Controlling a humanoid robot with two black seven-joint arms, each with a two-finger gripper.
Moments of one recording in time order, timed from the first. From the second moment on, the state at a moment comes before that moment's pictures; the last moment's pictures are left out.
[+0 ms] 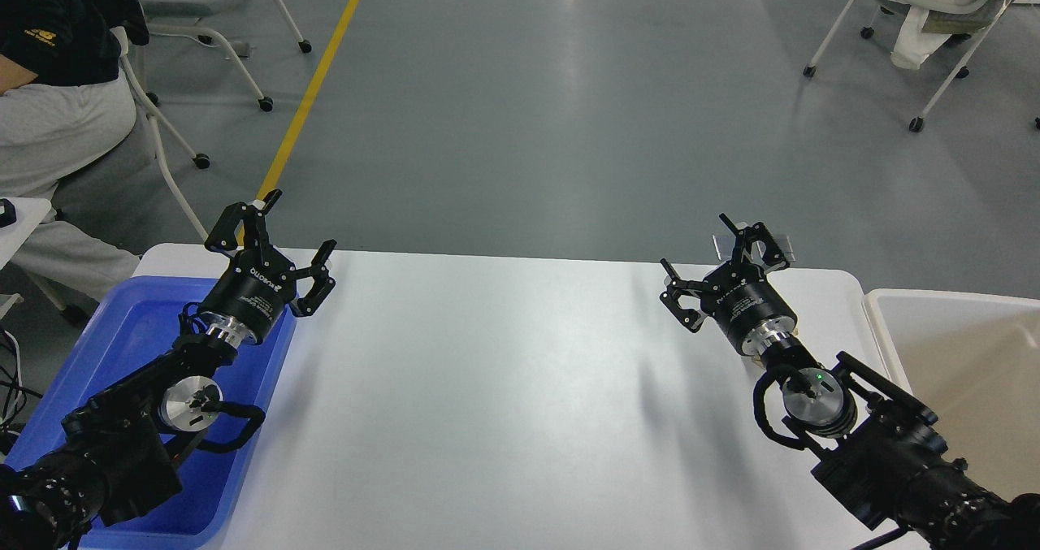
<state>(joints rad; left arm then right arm) -0.64 0.33 -0.61 -0.46 0.08 -0.61 -0.60 0.63 -0.13 0.78 0.57 0.11 0.36 0.25</state>
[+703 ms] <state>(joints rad) -0.64 0.33 -0.61 -0.46 0.08 -0.61 -0.61 0.63 -0.14 0.78 0.58 0.09 0.36 0.25</state>
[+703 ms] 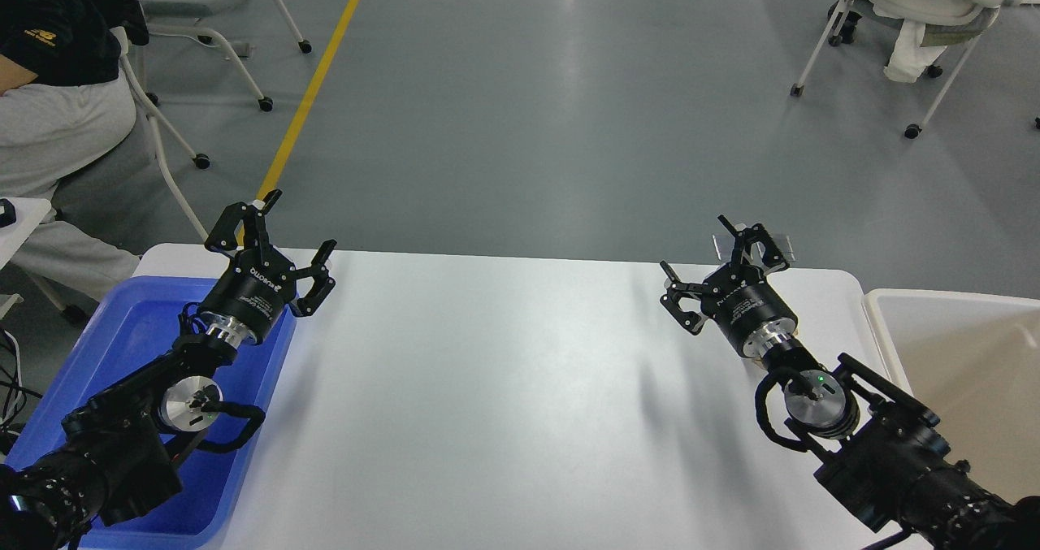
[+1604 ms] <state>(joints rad) -0.64 0.33 -0.61 -0.46 0.08 -0.61 -0.61 0.63 -0.63 0.58 1.04 -0.32 0.36 0.24</state>
